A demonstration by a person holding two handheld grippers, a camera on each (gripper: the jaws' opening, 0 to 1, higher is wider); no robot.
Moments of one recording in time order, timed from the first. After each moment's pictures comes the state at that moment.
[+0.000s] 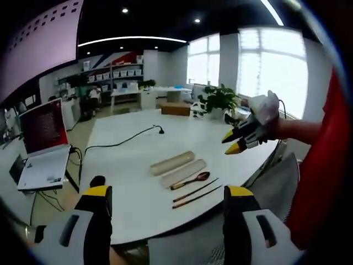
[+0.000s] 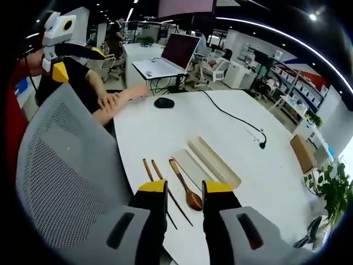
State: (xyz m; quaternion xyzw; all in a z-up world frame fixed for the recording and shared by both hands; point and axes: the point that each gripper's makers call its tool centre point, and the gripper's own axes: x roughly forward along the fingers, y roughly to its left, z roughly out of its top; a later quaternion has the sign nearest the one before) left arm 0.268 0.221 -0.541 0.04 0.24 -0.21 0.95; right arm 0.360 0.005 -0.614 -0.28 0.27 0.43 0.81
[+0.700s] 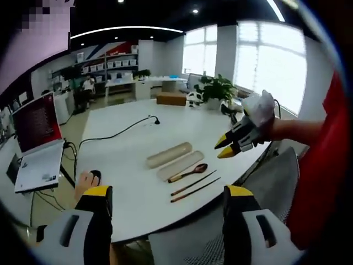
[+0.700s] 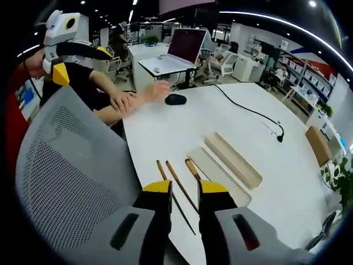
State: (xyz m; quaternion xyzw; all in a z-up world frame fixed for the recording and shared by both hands) left arm 0.274 0.217 -0.548 0.05 0.27 -0.23 0.93; right arm 0.349 0.029 -0.644 -0.24 0.31 0.46 0.79
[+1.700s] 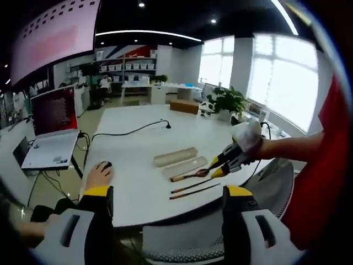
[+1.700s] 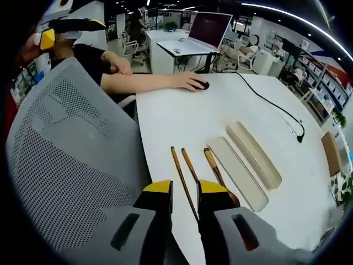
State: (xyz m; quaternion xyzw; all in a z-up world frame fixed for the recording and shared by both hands) left arm 0.234 0.229 -0.534 0.01 0.25 -0.16 0.95; right arm 0.333 0.047 -0.692 -0.28 0.34 0.51 0.74
